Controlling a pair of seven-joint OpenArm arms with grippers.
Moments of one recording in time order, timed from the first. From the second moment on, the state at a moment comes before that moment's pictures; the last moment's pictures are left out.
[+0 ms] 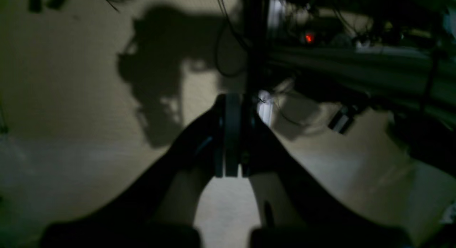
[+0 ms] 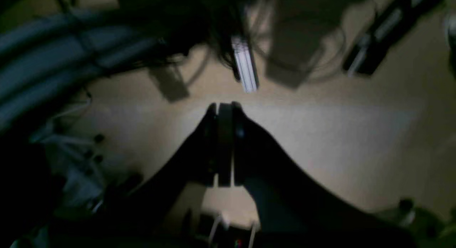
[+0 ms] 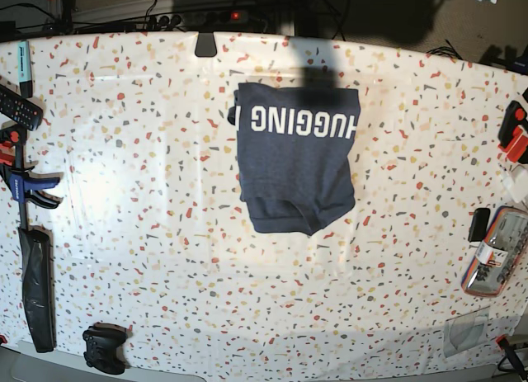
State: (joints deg) left arm 57.0 -8.3 -27.2 102.2 -25.1 -30.8 35.1; right arm -51.8 -4.2 38.3 104.4 28.7 33.9 -65.8
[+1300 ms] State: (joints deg) left arm 11.7 -7.0 -27.5 22.3 -1.0 -30.4 14.7; right arm -18.1 12.9 4.8 37.1 14.0 24.2 -32.8
